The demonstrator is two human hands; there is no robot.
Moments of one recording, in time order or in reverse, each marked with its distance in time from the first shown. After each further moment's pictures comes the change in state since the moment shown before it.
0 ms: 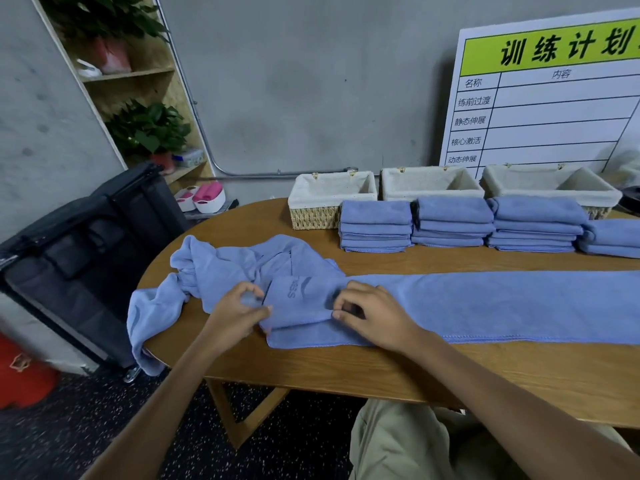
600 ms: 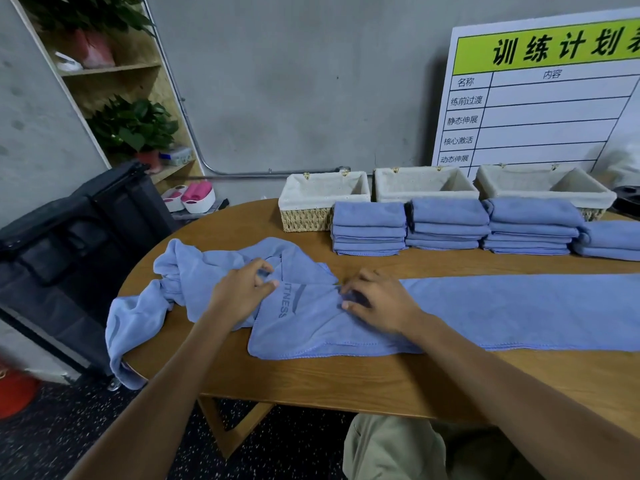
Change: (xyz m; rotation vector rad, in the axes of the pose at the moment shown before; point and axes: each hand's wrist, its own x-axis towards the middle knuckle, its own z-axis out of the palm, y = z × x) left_hand 0.067 0.019 0.011 0.521 0.070 0.172; right_hand 0.022 0.042 -0.014 -0.231 -0.079 0.143
